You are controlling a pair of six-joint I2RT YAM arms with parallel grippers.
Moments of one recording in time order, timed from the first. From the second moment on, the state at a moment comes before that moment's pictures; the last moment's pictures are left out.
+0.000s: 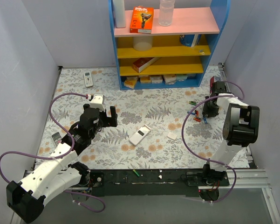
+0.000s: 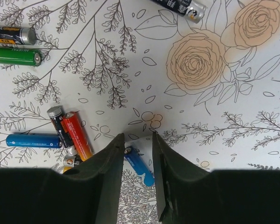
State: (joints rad) left arm -0.58 0.81 0.66 -0.26 -0.30 -0.27; right arm -0.11 1.79 1.12 -0.53 0.03 0.14
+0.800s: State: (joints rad) left arm -0.58 0.81 0.66 -0.26 -0.28 -0.27; right arm -0.11 1.74 1.05 -0.50 0.02 0.15
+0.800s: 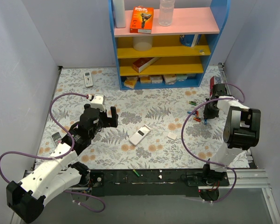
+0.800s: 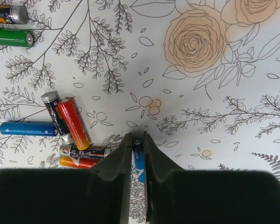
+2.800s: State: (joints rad) left arm -0.91 1.36 0.58 -0.03 -0.19 -0.47; right arm 0.70 1.56 0.73 0.27 -0.33 0.16
